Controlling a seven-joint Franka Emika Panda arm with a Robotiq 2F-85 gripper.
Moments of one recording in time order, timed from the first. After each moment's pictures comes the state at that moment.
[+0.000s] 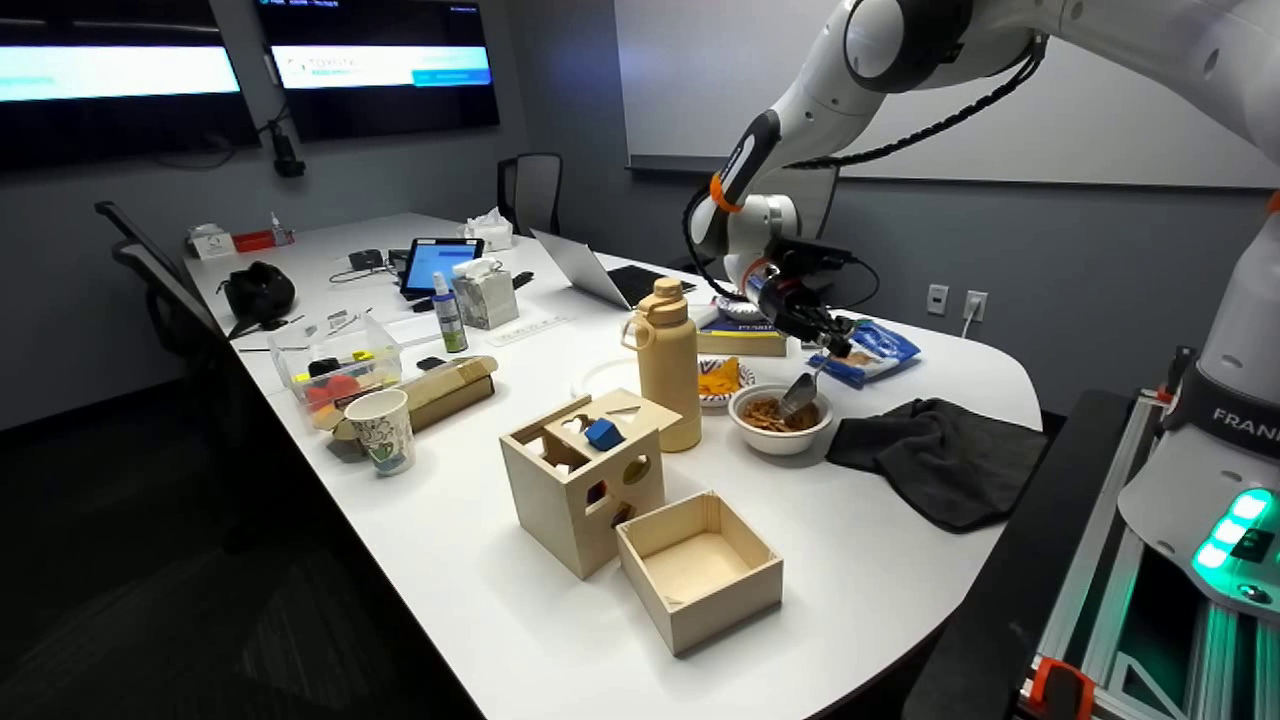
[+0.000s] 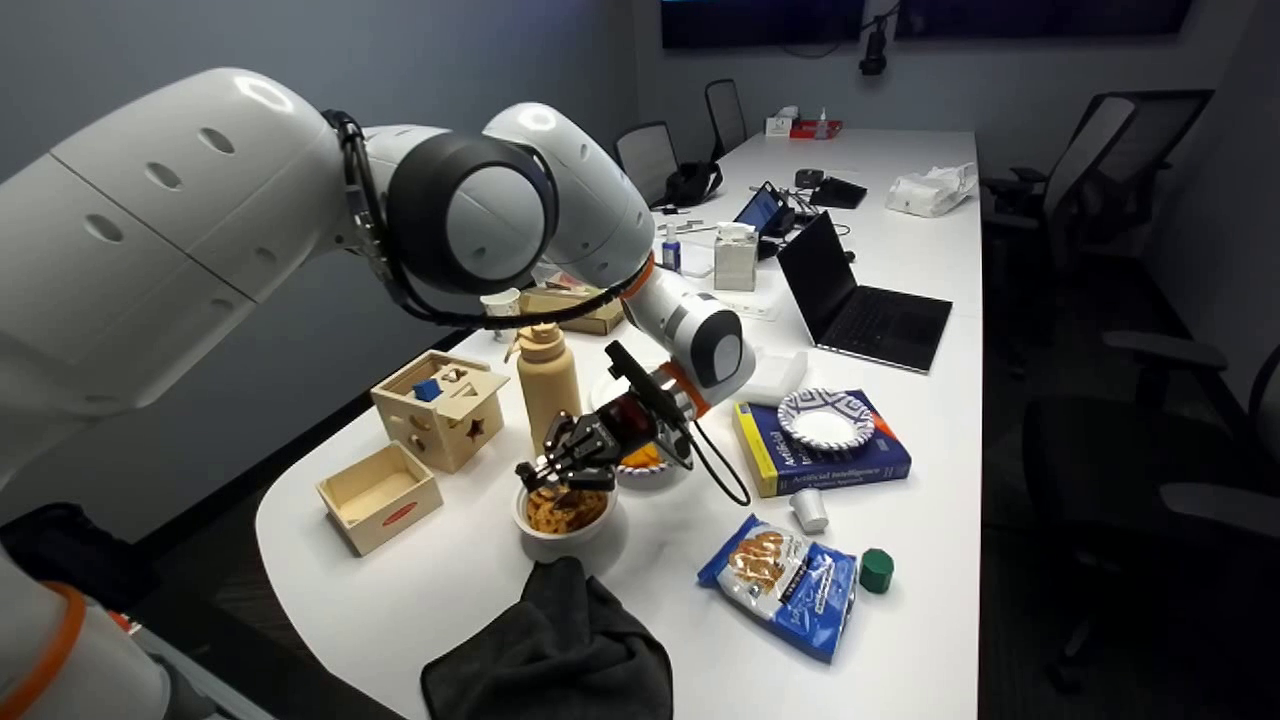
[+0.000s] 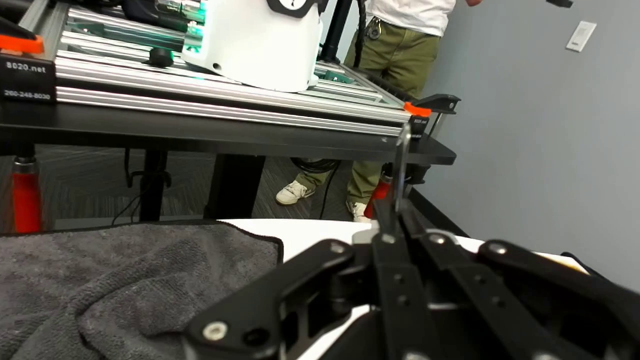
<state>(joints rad) -0.29 1.08 -0.06 -1.34 0.23 1.01 -0.19</state>
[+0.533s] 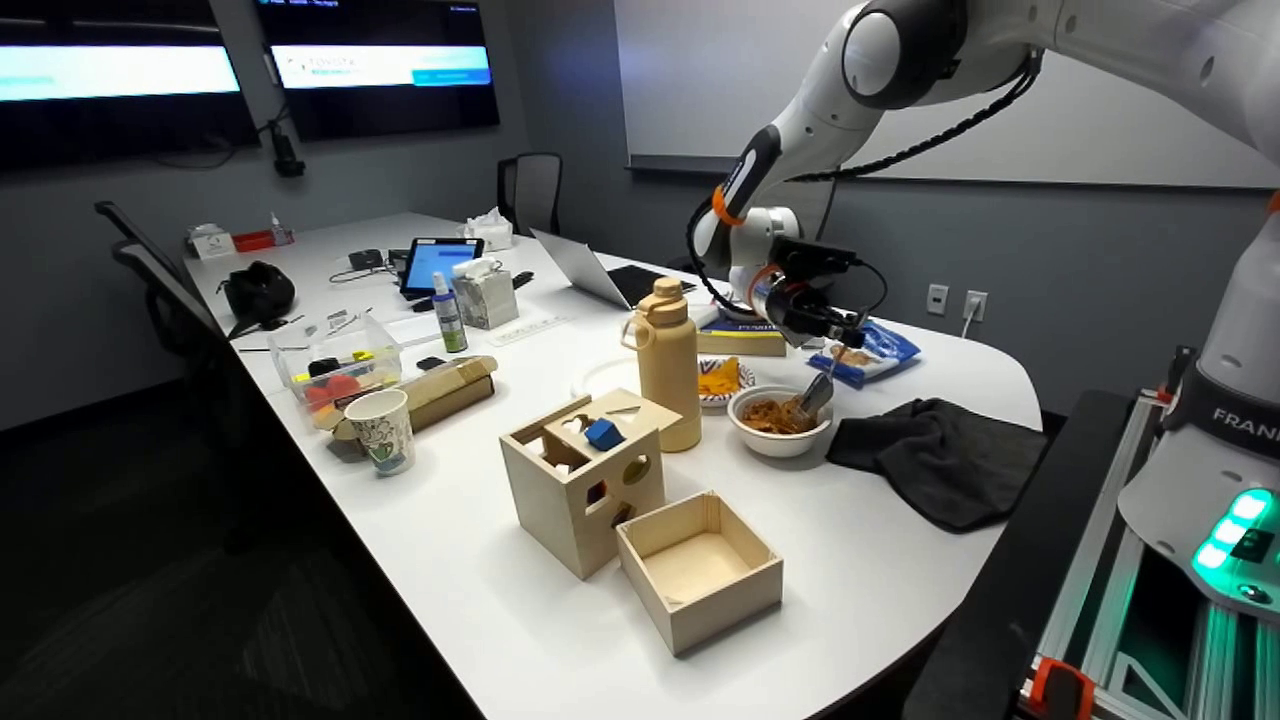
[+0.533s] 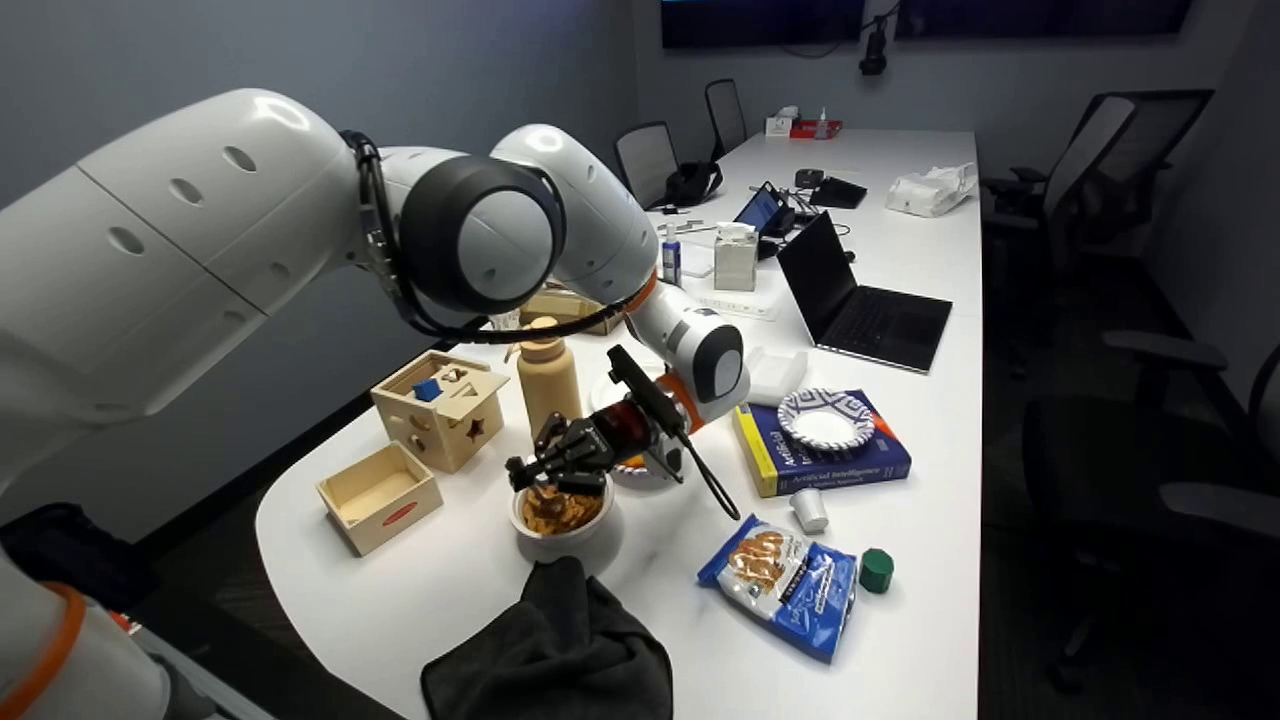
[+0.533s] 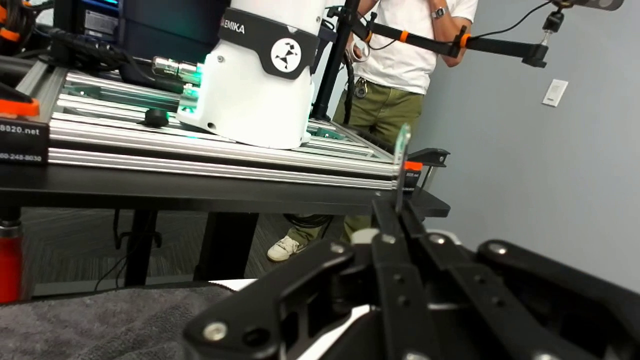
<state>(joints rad) -0.29 1.13 -0.07 -1.31 0.23 0.88 -0.18</state>
